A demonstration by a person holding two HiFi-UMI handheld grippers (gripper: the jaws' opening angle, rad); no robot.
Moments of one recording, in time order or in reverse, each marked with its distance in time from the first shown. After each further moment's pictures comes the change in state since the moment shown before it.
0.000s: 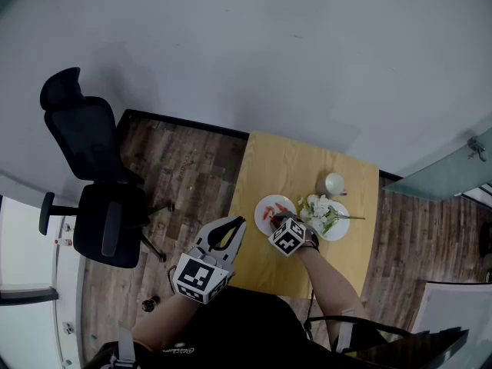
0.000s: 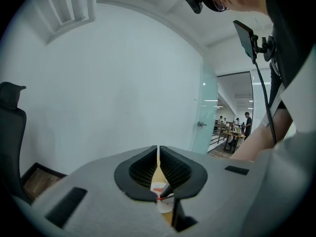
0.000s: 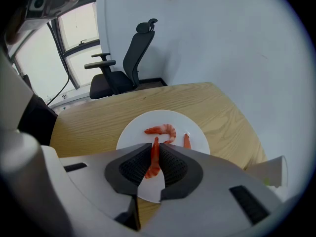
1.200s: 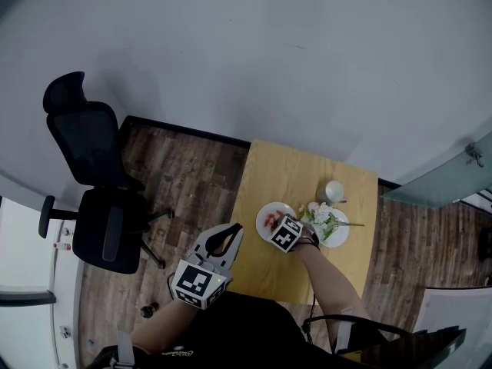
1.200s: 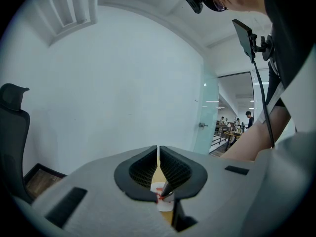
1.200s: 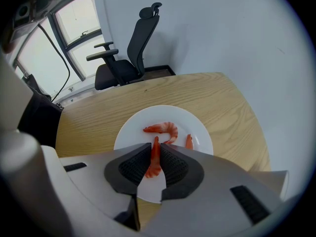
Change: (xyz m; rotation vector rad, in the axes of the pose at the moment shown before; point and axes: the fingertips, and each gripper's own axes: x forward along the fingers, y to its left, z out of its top) left arm -0.010 0.006 0.003 -0.004 -0.009 0.020; right arm 0.007 -0.005 0.002 -0.044 0.135 0.079
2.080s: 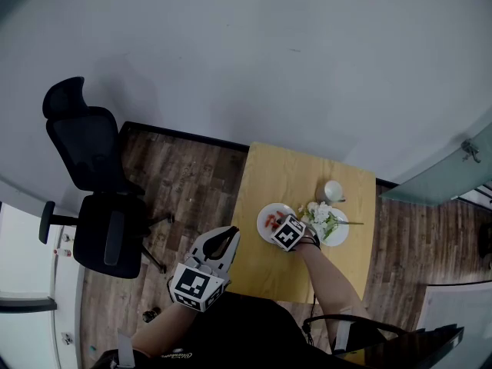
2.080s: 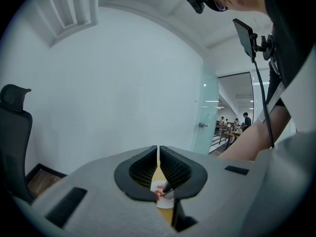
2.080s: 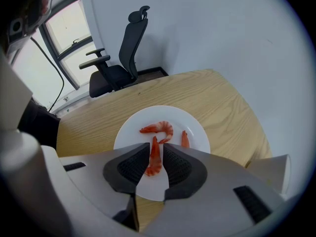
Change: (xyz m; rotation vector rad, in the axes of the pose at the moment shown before) left arm -0.013 0.003 -0.002 0.004 -0.005 0.003; right arm -0.002 -0.007 -0.004 0.108 -0.024 -0.020
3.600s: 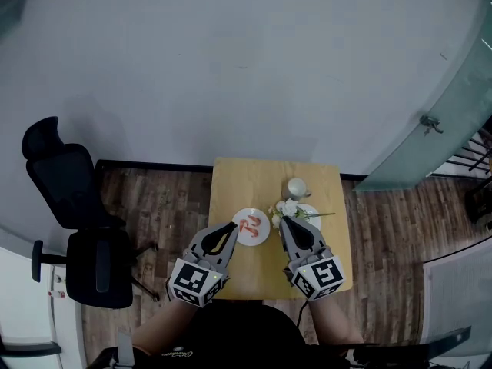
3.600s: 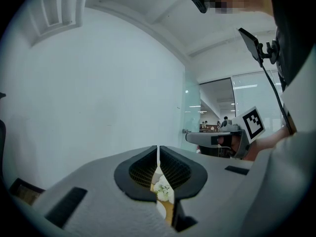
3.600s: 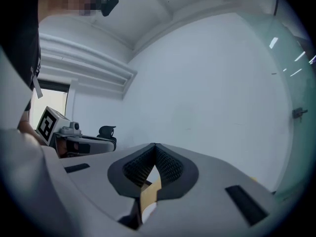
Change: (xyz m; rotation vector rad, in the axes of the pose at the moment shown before) left arm 0.024 -0.066 0.040 0.073 -0.087 -0.190; right arm -0.356 0.021 0.042 0.452 -1.127 -0.412
